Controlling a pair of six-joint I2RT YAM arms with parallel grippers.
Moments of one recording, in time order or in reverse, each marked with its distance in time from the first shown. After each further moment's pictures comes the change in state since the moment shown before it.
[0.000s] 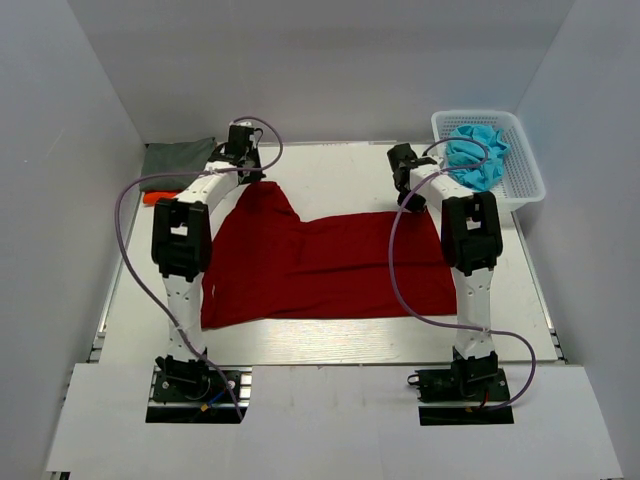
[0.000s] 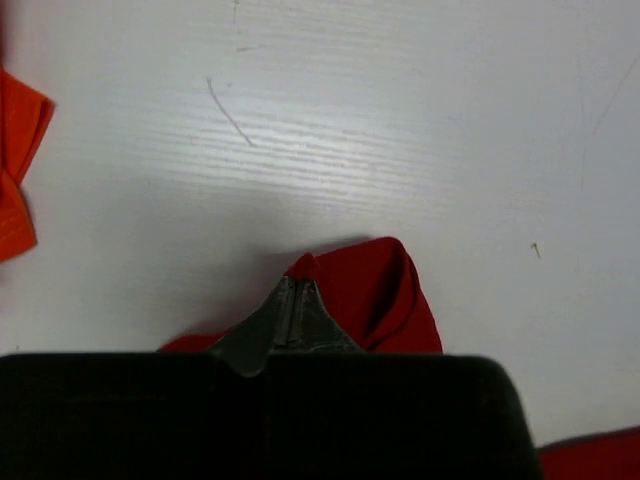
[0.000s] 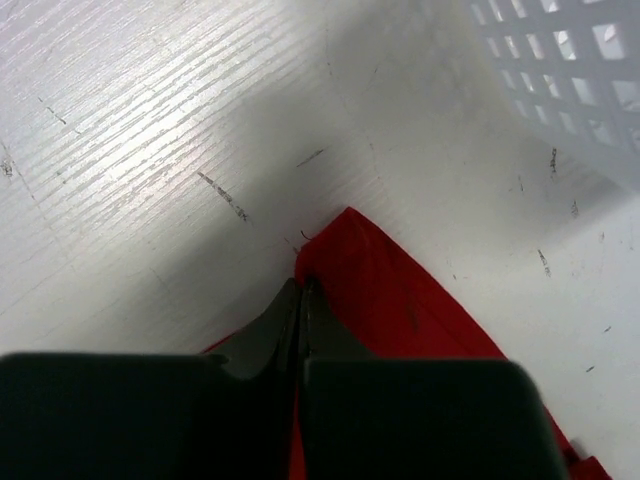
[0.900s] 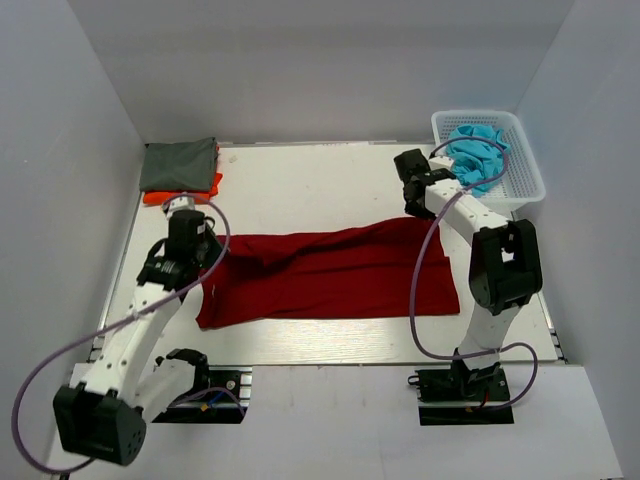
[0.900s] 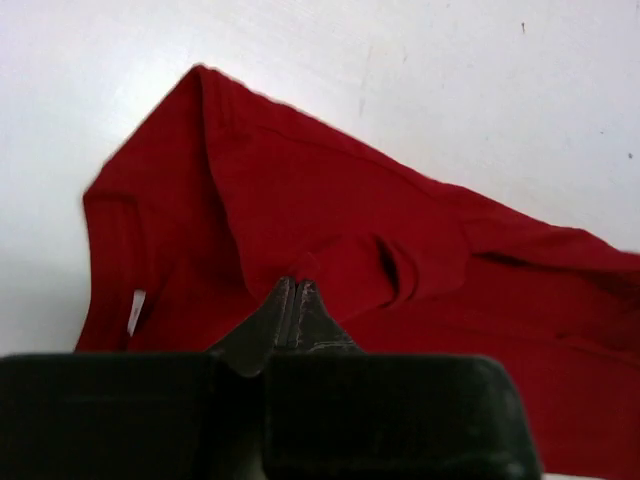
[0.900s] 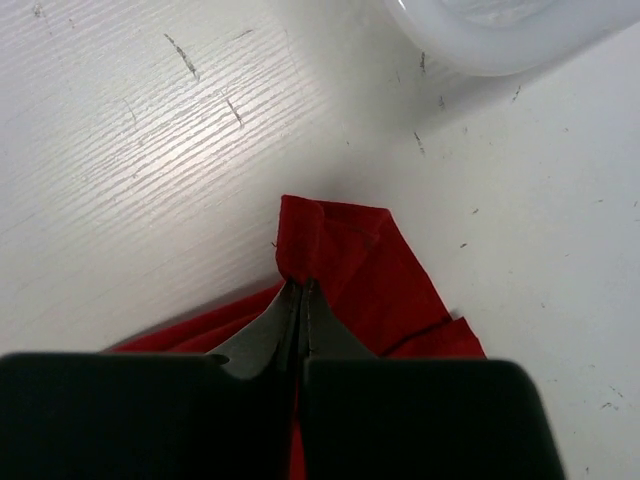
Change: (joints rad) left arm -0.008 -1.207 -1.003 -0.119 -0.043 -0.307; right arm 0.060 -0.417 -0.354 0.040 0.019 -0.049
